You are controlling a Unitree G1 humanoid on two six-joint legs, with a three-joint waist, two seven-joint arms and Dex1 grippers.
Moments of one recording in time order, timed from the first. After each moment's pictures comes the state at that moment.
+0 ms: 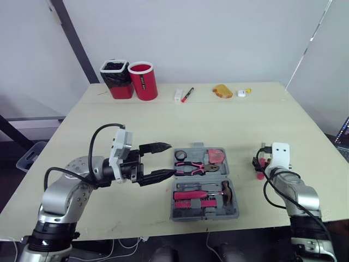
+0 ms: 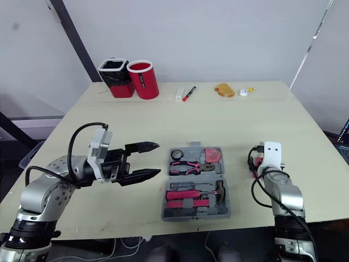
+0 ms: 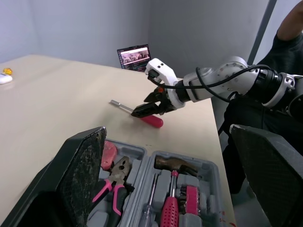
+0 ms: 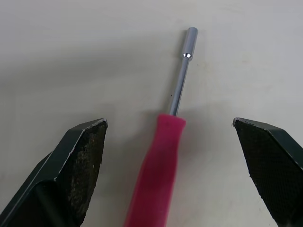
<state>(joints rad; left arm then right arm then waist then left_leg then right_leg) -0.22 0.71 0.14 -0.27 -0.70 0.45 -1.21 -0.34 -0.22 -0.19 0.07 0.18 0.73 -0.05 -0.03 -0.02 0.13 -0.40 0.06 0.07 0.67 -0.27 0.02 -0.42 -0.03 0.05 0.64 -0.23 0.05</state>
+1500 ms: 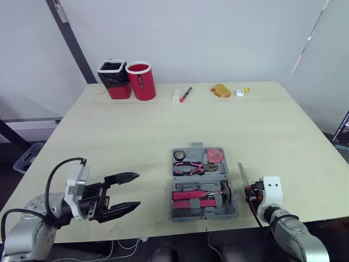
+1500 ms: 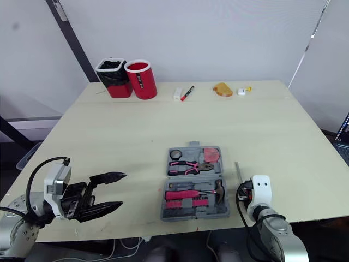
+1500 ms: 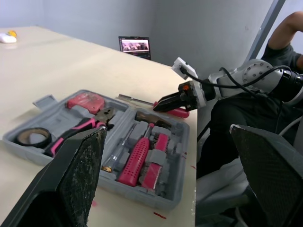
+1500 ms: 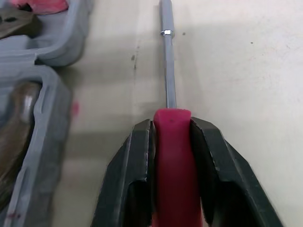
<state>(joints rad) 0.12 0.75 0.34 -0.11 -0.75 0.24 -1.48 0.16 -0.15 -0.04 -0.37 0.24 0.70 0.14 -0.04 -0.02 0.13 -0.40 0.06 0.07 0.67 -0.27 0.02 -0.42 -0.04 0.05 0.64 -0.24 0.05</state>
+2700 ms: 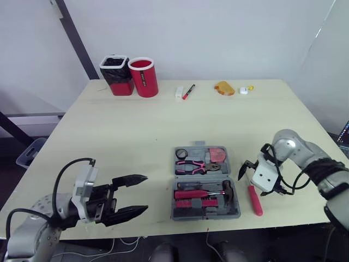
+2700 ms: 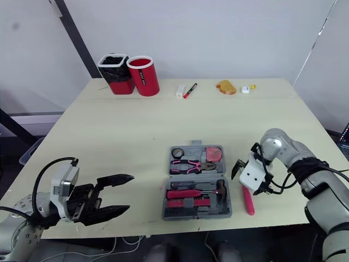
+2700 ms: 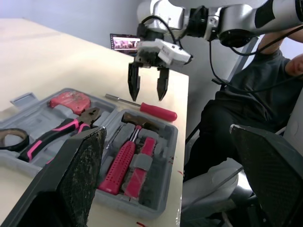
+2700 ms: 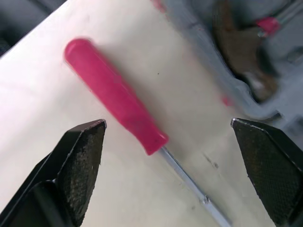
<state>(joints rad) 0.17 0.75 0.32 -0.23 -0.77 0.31 -1.44 -0.96 -0.67 0.71 0.84 -0.24 -1.01 1.61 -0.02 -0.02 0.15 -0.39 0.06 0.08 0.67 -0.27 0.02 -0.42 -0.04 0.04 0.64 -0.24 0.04</state>
